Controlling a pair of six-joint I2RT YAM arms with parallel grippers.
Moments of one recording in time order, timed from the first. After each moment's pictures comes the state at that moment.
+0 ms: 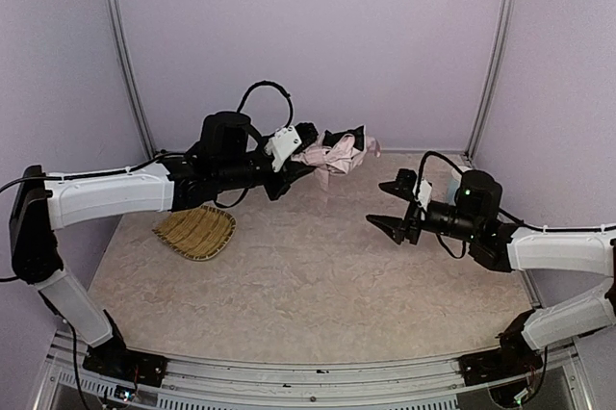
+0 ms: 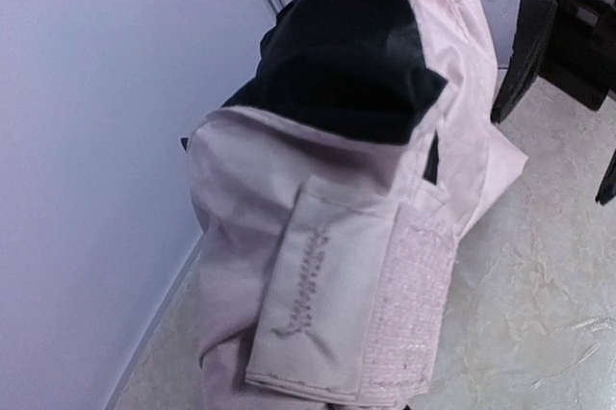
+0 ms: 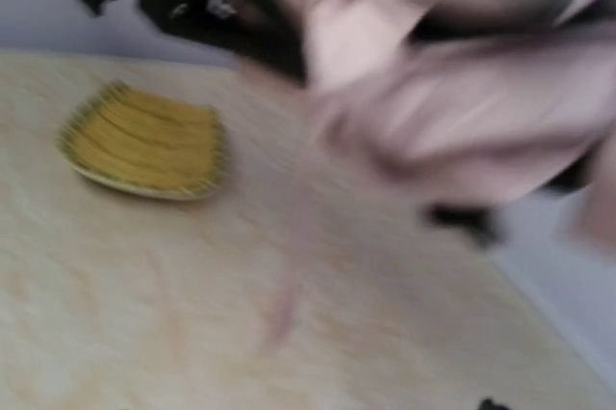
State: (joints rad) left arm -0.80 1.63 1.21 0.12 0.15 0.49; right arm 0.59 1.19 0.54 0.56 -0.44 -0.42
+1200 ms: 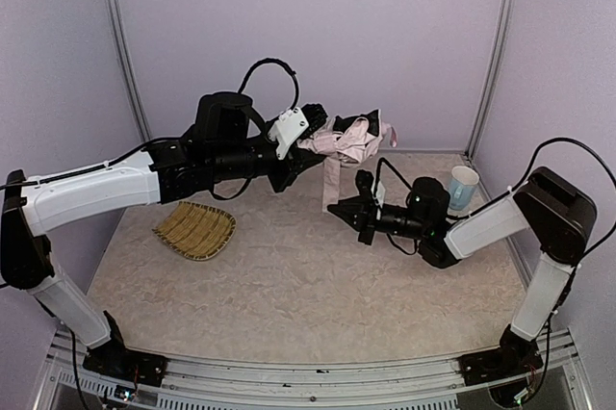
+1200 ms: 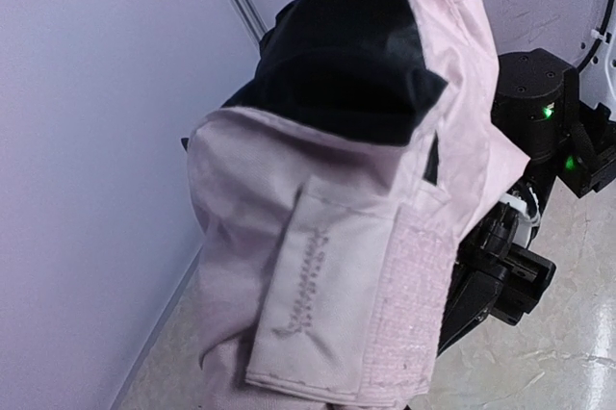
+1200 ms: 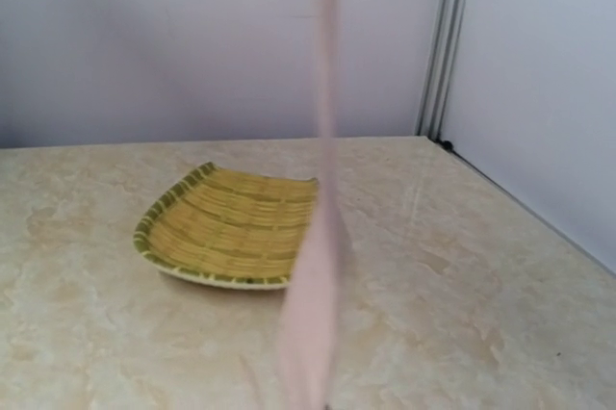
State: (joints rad) left arm -0.90 1.56 1.36 -0.06 0.08 0.44; right arm 0.68 1.77 0.71 1.10 -0.58 -0.13
